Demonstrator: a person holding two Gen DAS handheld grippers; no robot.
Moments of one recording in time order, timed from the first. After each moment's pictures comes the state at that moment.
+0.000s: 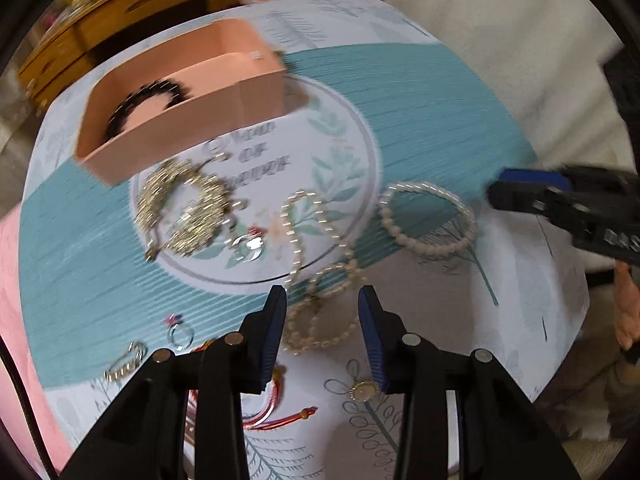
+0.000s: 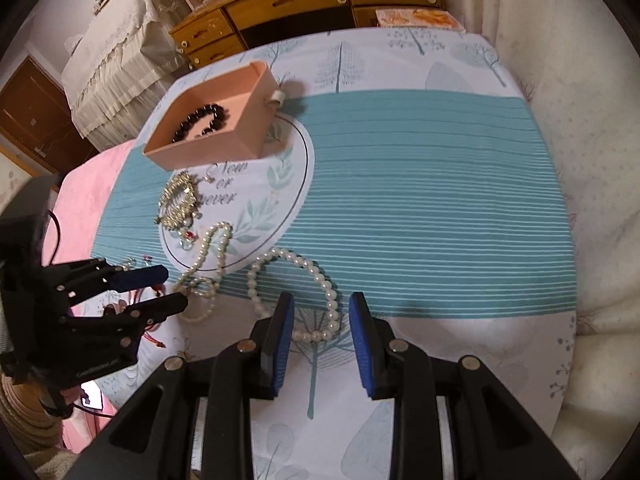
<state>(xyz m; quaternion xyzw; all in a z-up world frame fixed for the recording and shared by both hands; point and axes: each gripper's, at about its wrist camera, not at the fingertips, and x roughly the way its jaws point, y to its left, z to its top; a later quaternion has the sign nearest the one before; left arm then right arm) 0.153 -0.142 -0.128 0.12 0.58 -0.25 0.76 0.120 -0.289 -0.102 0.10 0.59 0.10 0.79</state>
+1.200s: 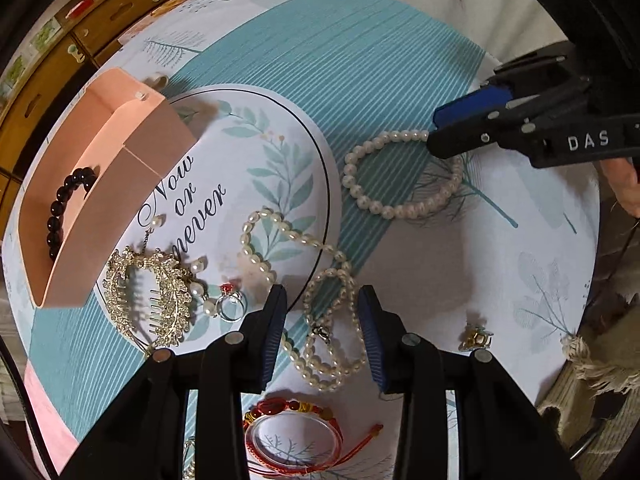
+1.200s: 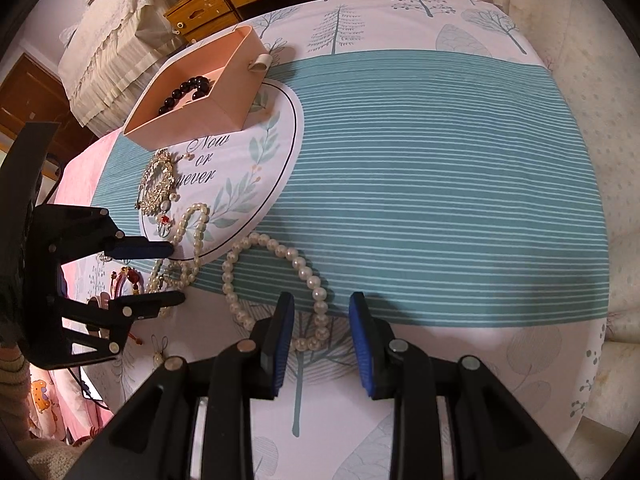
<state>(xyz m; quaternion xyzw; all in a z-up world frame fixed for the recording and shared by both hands) 0.179 -0.177 -0.150 0.28 0.56 -0.38 0.68 0.131 -0.291 -0.133 0.11 0.62 0.11 0.77</state>
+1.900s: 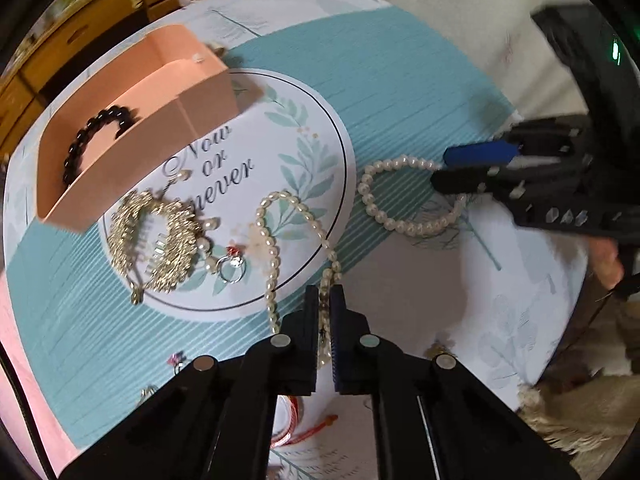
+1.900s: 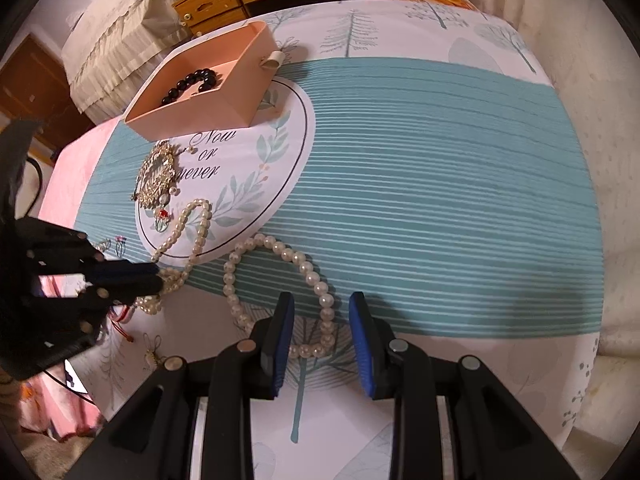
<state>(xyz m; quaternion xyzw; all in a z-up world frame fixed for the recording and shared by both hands) 0.166 -0.149 -0.134 0.16 0.59 -0.32 0.72 0.132 -0.273 -0.131 0.05 0.61 0.11 0.78</state>
